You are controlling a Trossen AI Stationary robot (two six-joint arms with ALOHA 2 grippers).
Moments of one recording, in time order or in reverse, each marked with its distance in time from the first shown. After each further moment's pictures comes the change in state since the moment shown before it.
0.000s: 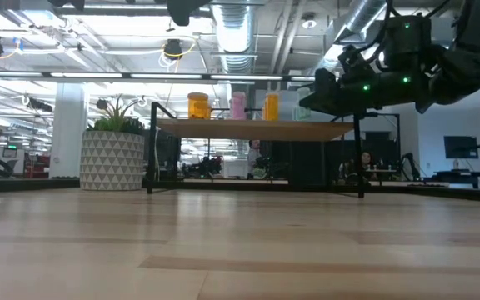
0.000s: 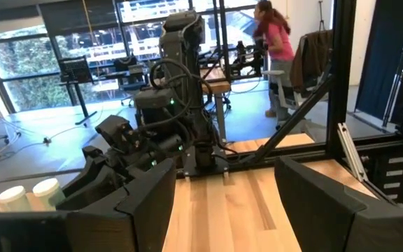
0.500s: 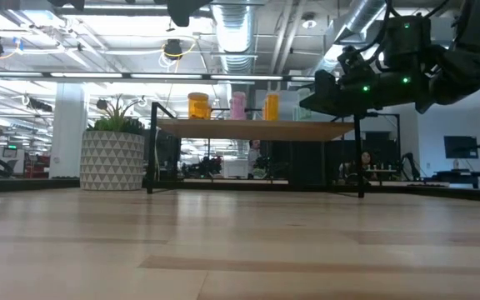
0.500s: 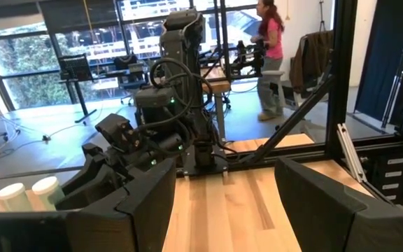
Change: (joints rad) left arm 0.000 0.000 0.000 -0.005 -0.001 -0.011; right arm 0.000 0.002 -0.001 -0.014 0.017 -0.013
